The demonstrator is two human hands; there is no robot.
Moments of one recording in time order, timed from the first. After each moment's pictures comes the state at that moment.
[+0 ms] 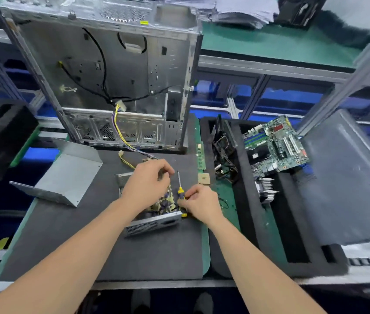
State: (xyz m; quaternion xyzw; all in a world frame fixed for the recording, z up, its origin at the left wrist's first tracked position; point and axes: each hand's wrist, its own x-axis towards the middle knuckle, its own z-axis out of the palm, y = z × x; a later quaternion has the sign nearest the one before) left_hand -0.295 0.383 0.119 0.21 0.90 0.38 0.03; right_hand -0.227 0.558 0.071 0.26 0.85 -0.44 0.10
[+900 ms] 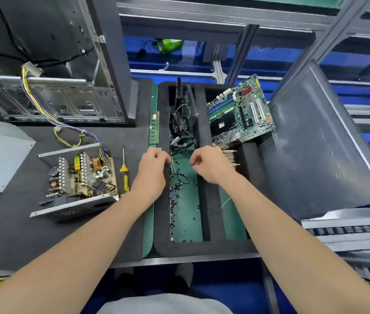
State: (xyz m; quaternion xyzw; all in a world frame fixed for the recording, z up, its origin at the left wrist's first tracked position) left_hand -0.252 0.545 0.040 0.21 0.94 0.28 0.06; right_hand -0.236 0.744 0.070 0.08 0.96 -0.24 0.13
